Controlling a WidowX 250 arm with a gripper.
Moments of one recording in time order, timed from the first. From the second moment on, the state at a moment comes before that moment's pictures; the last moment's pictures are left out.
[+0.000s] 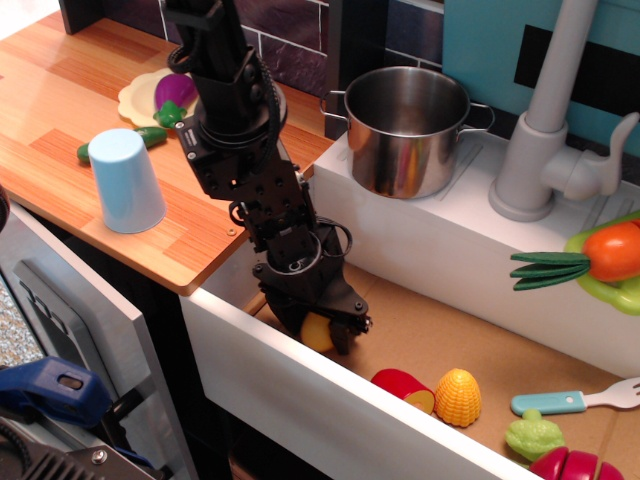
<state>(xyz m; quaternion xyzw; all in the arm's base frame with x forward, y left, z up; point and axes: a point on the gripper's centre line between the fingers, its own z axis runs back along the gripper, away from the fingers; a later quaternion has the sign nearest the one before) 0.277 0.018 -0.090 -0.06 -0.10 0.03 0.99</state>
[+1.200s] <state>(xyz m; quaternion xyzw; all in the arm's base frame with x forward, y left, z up) 0.324 0.018 0.083 0.14 -0.16 -0.05 0.98</state>
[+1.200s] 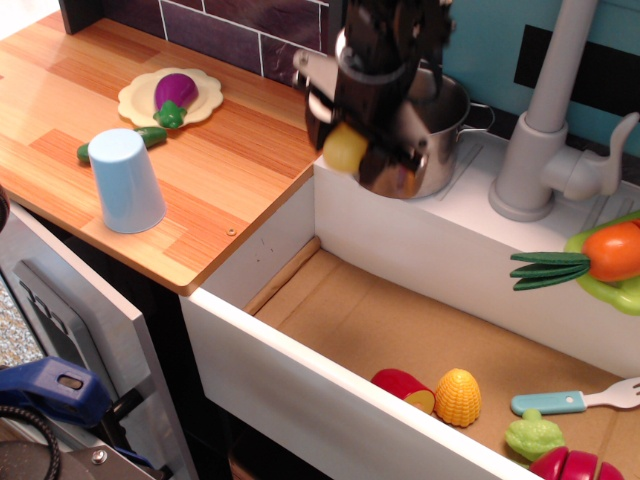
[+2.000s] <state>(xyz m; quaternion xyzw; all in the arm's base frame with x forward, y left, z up) 0.383 0.012 0.108 0.12 -0.18 -0.17 0.96</state>
